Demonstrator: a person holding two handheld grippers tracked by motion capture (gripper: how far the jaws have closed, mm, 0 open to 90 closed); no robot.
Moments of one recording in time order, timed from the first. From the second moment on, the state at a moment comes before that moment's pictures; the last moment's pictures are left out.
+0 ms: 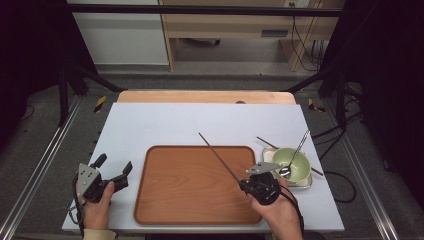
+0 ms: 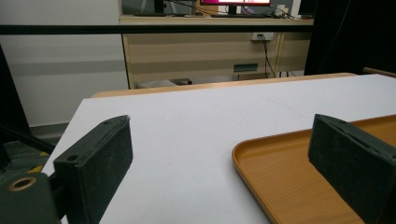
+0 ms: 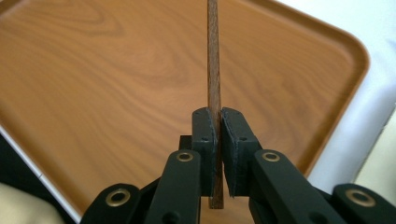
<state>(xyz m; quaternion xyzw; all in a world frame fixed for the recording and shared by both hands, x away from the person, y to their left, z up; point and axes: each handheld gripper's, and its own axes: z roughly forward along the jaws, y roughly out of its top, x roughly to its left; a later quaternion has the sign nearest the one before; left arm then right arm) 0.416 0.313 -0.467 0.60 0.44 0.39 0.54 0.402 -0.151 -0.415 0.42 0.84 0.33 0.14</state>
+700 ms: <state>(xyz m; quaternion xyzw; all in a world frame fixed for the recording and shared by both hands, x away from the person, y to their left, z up) 0.421 0.307 -0.469 0.61 0.43 0.38 0.54 0.389 -0.155 -0.438 0.44 0.84 0.29 0.13</state>
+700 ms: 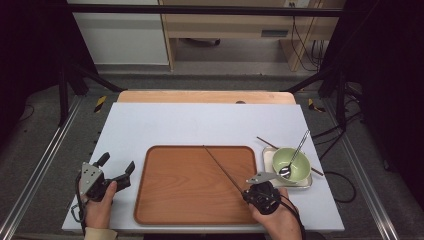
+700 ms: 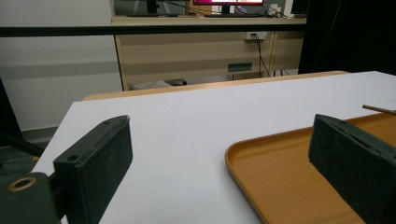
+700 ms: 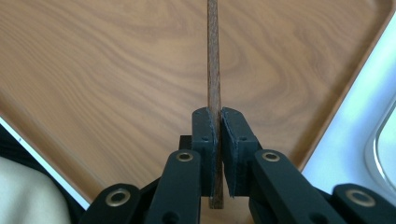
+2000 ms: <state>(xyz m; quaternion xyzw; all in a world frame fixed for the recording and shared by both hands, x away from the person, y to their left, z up) 0.421 0.305 -0.469 0.62 0.42 0.38 0.54 0.385 -0.161 -0.452 0.47 0.83 0.27 0.13</state>
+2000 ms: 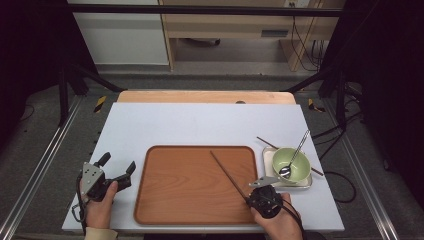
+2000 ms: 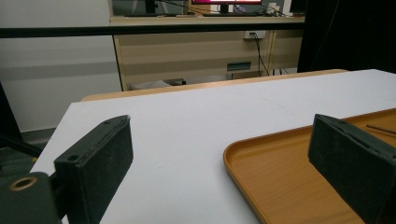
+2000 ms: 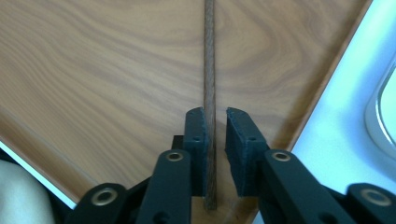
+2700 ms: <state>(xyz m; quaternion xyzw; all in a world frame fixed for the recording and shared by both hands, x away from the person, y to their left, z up) 0.421 0.305 -0.469 0.62 0.42 0.38 0.54 0.391 -0.183 -0.438 0.45 0.78 0.37 0.22</state>
